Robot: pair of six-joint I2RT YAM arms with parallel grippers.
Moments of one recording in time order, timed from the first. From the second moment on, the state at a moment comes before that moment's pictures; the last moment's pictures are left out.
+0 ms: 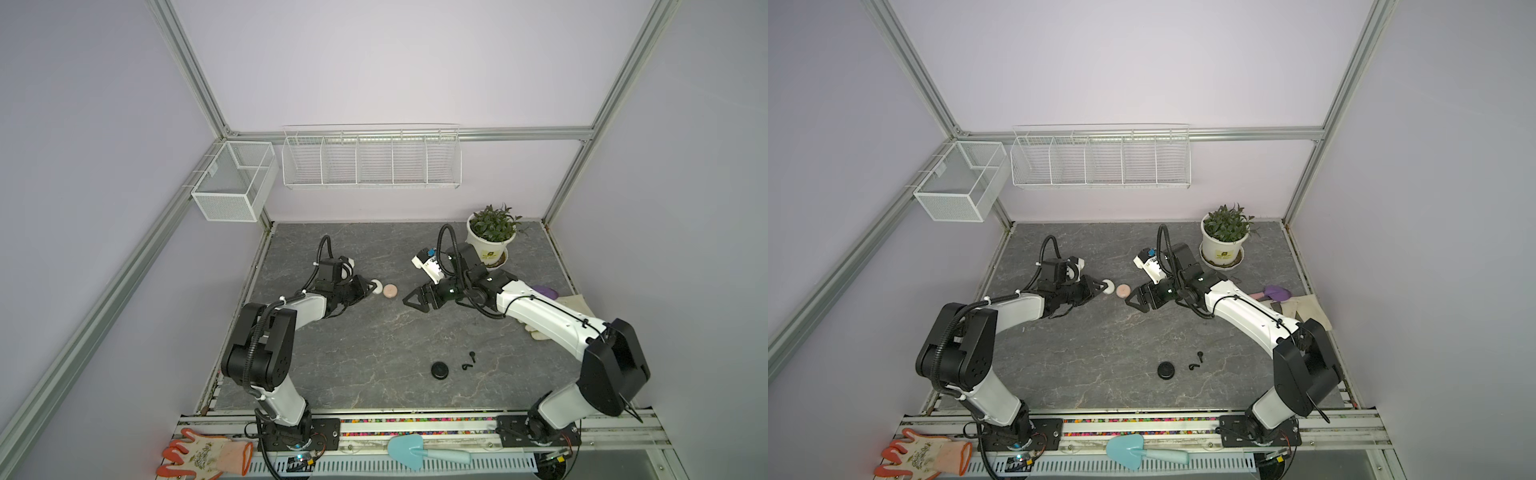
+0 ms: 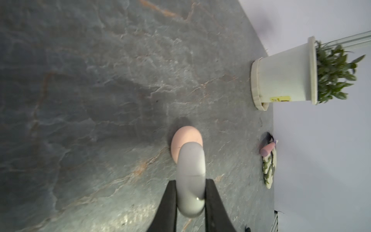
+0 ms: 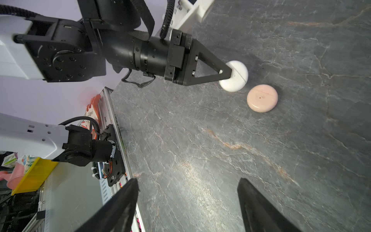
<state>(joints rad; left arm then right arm) -0.27 1.70 0.84 0.12 0.53 -0.70 0.63 1.56 1.18 -0.40 -0.58 0.17</state>
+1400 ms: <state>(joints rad) -0.26 1.81 0.77 0.32 0.51 -0.68 0.60 1.60 1.17 -0.35 -0.63 0.23</state>
